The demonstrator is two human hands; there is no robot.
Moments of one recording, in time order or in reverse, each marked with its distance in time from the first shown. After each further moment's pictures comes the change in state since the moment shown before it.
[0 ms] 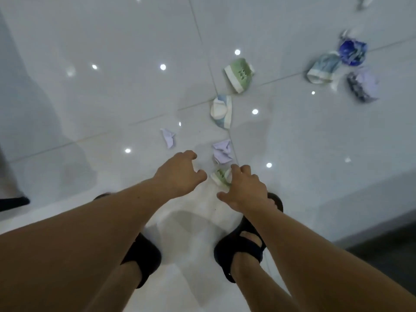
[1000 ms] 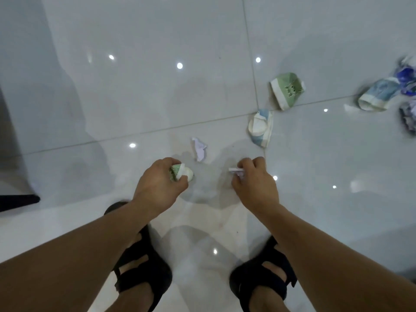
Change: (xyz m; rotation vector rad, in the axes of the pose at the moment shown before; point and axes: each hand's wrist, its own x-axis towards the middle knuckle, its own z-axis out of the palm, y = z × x) left_hand 0.019 -0.113 -0.010 -0.313 0.362 -0.098; right_hand 0.058 -0.052 0.001 0.134 0.306 -0.199
